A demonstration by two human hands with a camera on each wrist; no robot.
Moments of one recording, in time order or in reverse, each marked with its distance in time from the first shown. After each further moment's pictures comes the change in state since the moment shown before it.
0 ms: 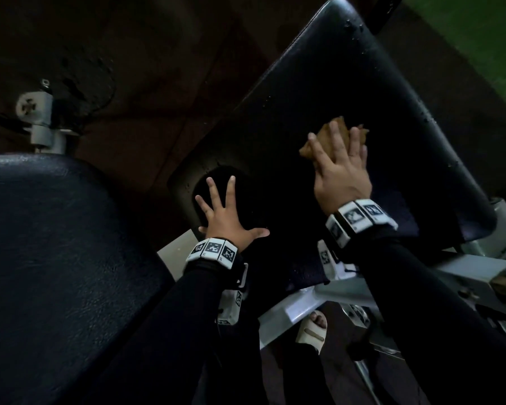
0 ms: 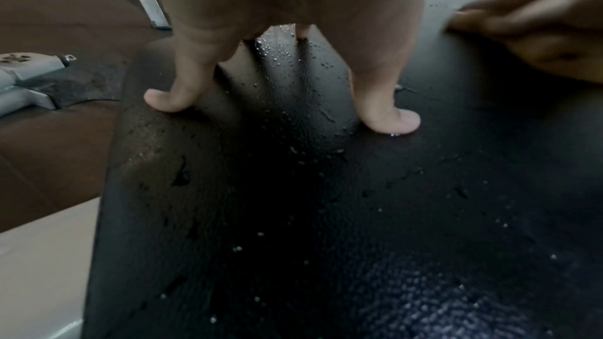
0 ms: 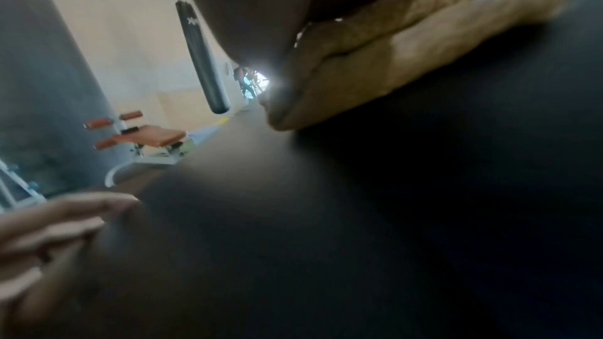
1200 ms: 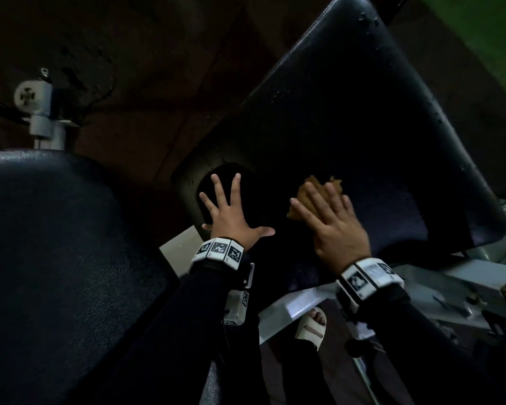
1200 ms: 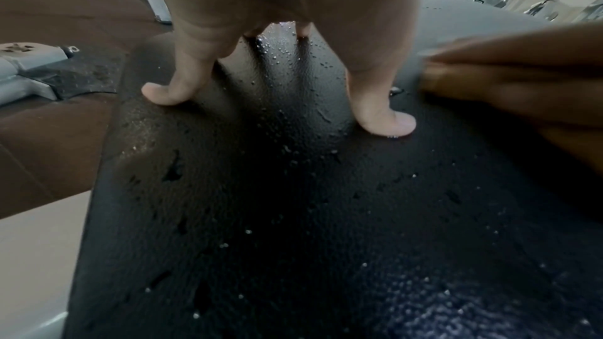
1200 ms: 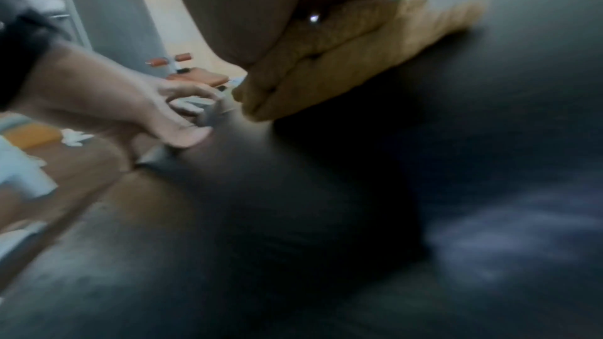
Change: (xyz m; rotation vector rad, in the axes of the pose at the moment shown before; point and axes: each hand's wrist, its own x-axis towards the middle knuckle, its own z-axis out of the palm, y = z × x) left_hand -0.001 0.004 0.000 -0.018 0.012 -0.013; right_hand -0.077 0.003 0.010 -0.109 -0.281 -0.305
